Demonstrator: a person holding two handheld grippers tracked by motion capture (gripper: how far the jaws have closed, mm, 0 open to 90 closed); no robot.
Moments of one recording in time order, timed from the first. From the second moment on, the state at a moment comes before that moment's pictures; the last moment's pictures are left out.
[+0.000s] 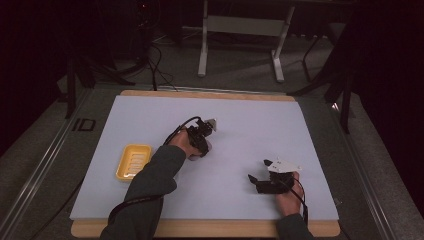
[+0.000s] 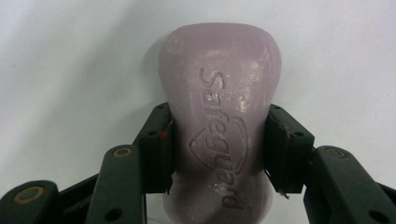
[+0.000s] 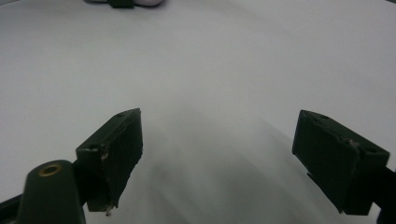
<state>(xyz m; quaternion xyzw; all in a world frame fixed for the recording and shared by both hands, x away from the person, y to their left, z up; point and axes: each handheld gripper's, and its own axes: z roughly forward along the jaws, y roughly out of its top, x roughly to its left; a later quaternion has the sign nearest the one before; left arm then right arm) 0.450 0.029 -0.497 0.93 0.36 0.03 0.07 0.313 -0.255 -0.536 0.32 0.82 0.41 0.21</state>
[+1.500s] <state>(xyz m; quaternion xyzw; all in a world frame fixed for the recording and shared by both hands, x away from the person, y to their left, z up) 0.420 0.086 -0.437 0.92 0.36 0.07 0.09 0.312 -0.255 -0.536 0.32 0.82 0.42 0.22</state>
